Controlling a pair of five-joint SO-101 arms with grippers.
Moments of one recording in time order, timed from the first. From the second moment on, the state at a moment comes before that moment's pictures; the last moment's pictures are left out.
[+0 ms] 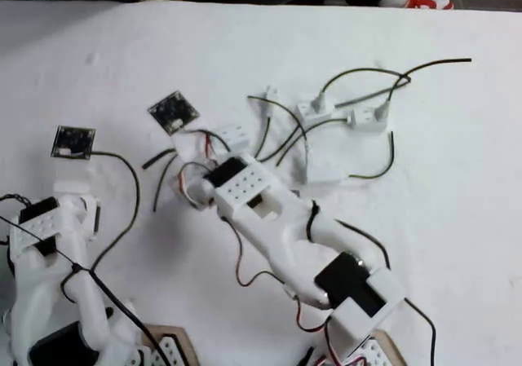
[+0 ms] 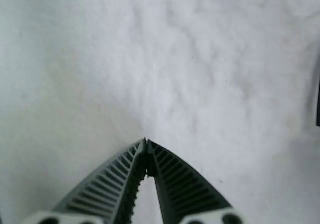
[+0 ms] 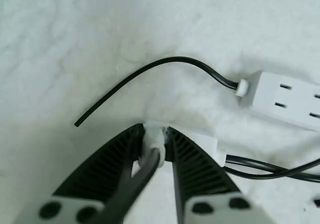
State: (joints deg) left arm -33.6 -25.1 60.6 44.4 -29.7; right arm -43.2 8.4 20.2 39.0 0.7
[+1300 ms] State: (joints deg) left arm -33.6 -25.1 60.6 44.4 -29.7; right arm -43.2 11.7 23.4 38.9 11.4
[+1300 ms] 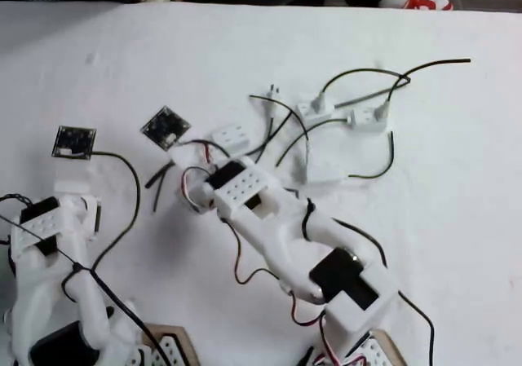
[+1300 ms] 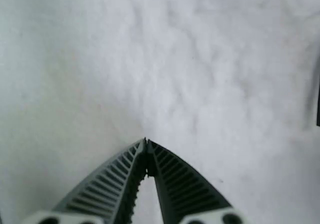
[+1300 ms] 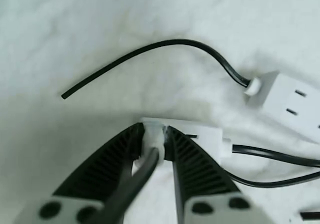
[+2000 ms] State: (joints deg) left arm -33.6 -25.1 60.6 44.4 -29.7; right arm -44.0 -1.5 25.0 47.6 6.0
